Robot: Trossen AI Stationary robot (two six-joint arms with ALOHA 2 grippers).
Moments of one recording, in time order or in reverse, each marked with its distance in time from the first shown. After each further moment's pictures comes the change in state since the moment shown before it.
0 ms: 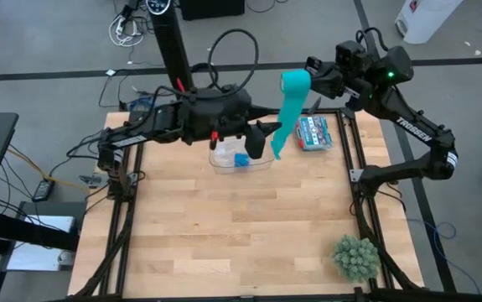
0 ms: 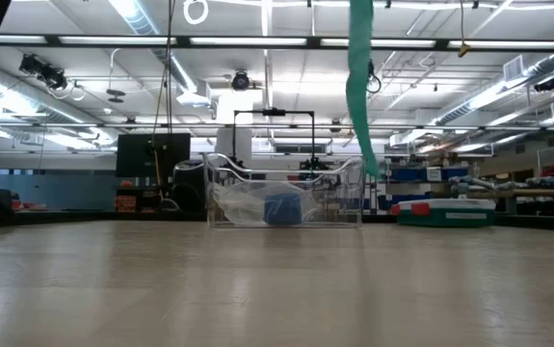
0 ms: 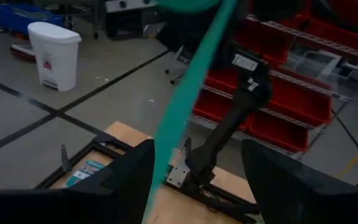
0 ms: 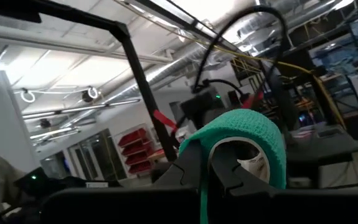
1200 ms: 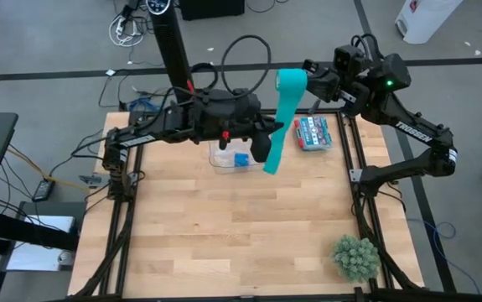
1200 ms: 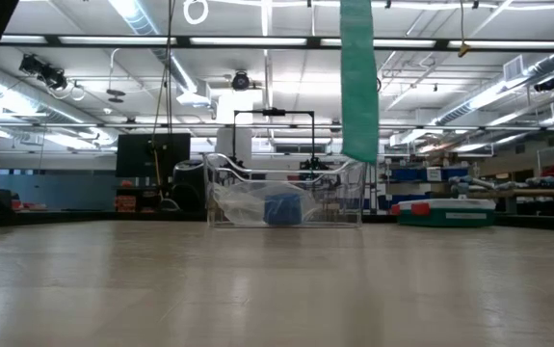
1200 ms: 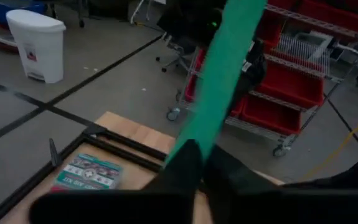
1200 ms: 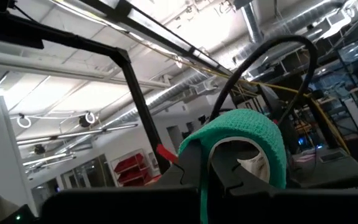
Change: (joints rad) left arm 0.025 0.035 0.000 0.004 0.080 0.019; right arm 0.137 0.002 0.001 0.008 0.218 -0.042
